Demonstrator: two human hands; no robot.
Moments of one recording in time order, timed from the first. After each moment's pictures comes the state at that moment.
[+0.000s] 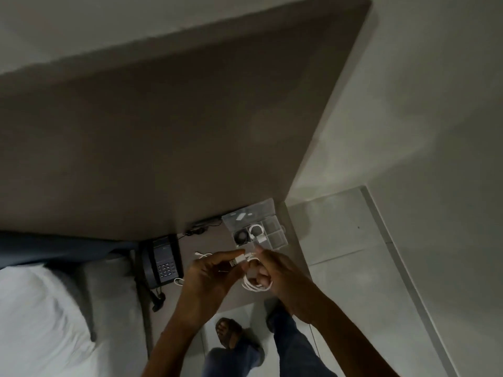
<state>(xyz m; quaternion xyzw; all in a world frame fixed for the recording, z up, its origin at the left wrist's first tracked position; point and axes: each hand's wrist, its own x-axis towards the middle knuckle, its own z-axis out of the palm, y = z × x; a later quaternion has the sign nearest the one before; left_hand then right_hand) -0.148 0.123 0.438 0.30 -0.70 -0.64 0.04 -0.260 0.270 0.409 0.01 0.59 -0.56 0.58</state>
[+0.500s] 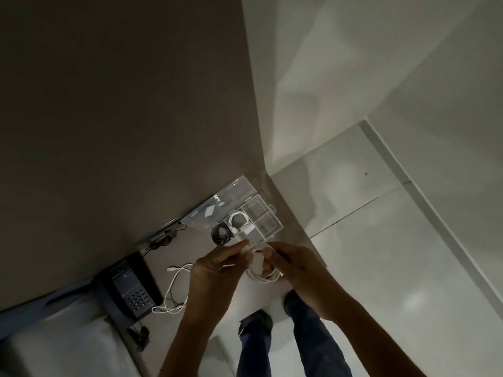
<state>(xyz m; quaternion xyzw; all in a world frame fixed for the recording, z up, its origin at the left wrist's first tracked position) -0.234 0.134 0.224 0.32 -0.77 -0.54 -0.07 -0.315 0.310 0.206 0.01 0.66 -0.59 0.47</state>
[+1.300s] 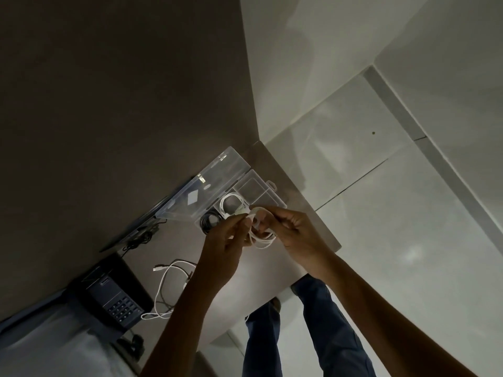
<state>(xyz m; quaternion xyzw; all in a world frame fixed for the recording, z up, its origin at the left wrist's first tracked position) -0.259 0.109 0.078 0.26 -0.77 -0.55 -0.19 -0.319 0.277 0.048 0.06 0.61 -0.68 0.40</state>
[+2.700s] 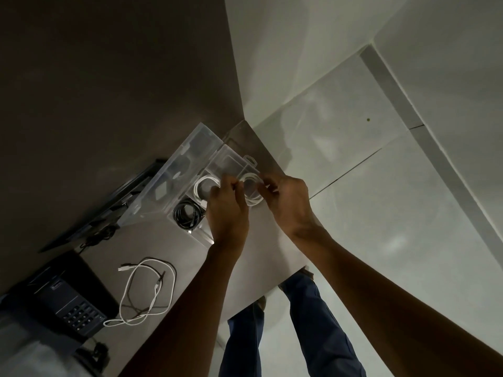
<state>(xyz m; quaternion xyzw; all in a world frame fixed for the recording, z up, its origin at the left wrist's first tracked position) -0.301 0.156 -0.034 0.31 -0.89 -0.34 -0.06 -0.352 0.277 -0.036 -0.01 0.88 -0.39 0.28</state>
